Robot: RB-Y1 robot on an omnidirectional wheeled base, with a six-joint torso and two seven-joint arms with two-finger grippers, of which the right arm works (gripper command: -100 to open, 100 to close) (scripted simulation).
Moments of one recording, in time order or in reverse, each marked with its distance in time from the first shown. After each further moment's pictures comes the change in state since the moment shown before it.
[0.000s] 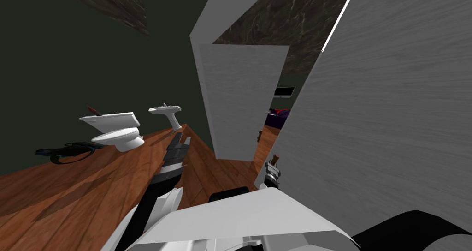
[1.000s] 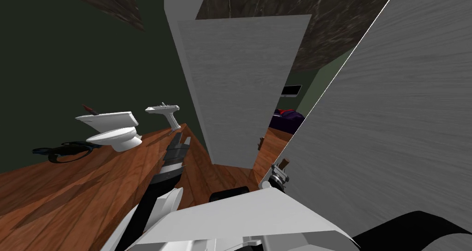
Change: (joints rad) arm -0.016 0.022 -0.133 0.003 -0.099 -0.037 0.061
